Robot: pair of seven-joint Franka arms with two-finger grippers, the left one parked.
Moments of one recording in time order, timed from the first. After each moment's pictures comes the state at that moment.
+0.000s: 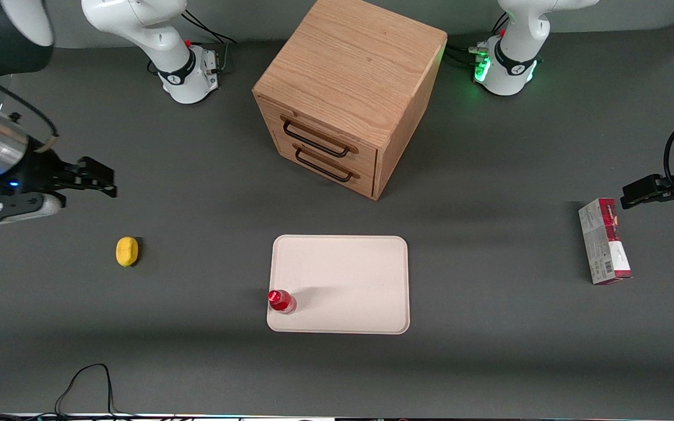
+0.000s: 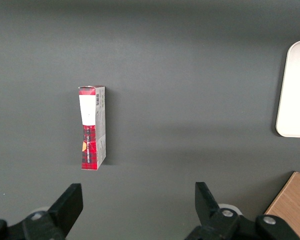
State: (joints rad) arm 0.20 0.13 -0.11 -1.44 0.04 1.57 -0.04
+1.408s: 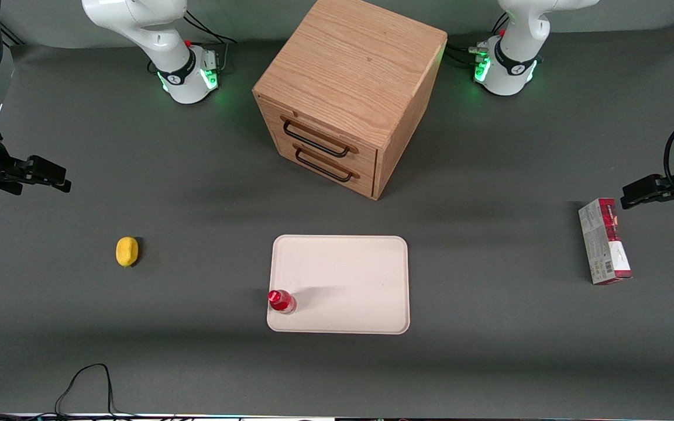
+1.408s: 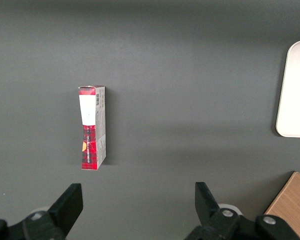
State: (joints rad) arm 0.09 0.06 -0.12 -1.57 0.00 1.59 -0.04
